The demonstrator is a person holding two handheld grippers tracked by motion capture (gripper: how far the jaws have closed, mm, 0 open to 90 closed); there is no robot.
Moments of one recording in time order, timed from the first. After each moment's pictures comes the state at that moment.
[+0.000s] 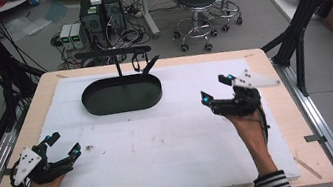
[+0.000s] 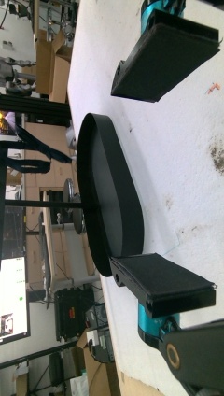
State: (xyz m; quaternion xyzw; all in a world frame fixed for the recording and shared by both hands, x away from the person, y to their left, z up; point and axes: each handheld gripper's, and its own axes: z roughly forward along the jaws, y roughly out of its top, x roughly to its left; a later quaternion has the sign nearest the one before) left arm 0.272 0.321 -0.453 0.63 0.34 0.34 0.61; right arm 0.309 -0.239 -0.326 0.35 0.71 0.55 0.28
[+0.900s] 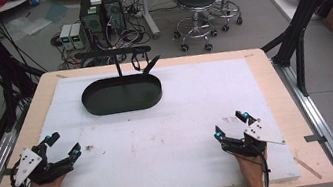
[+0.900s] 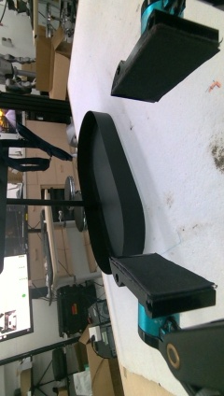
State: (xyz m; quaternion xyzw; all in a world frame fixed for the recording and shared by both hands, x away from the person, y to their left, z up) left arm 0.270 0.320 -0.454 0.63 0.34 0.35 0.61; right arm 0.263 -0.263 -0.451 0.39 0.64 0.56 0.35
